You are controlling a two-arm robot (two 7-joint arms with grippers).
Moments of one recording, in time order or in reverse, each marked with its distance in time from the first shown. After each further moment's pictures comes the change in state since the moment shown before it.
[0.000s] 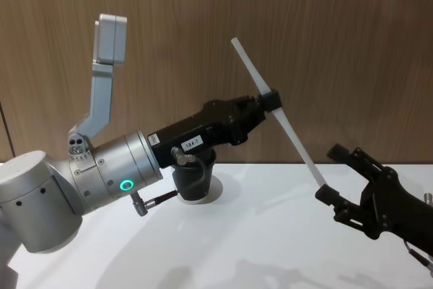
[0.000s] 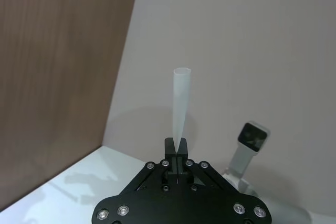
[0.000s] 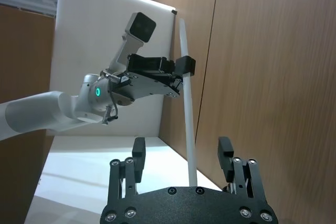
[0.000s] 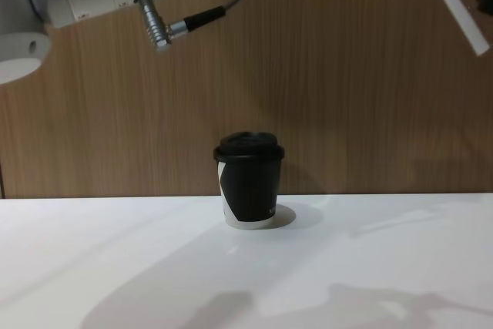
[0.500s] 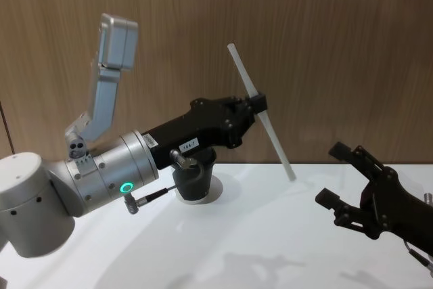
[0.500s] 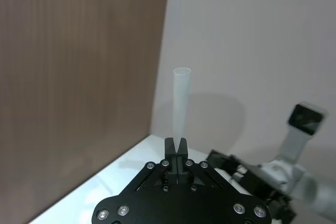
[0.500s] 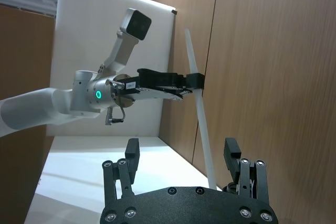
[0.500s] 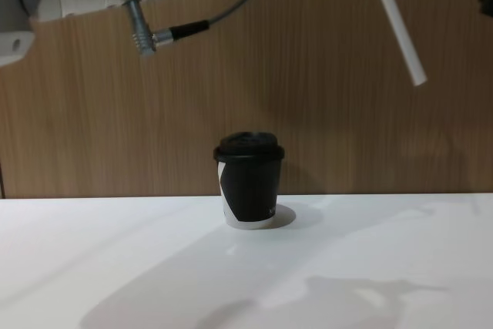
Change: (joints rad) left arm 0.011 0.046 0.023 -0.065 0.135 -0.048 0.146; right arm 0.000 0.000 0.000 0.000 0.000 0.000 0.000
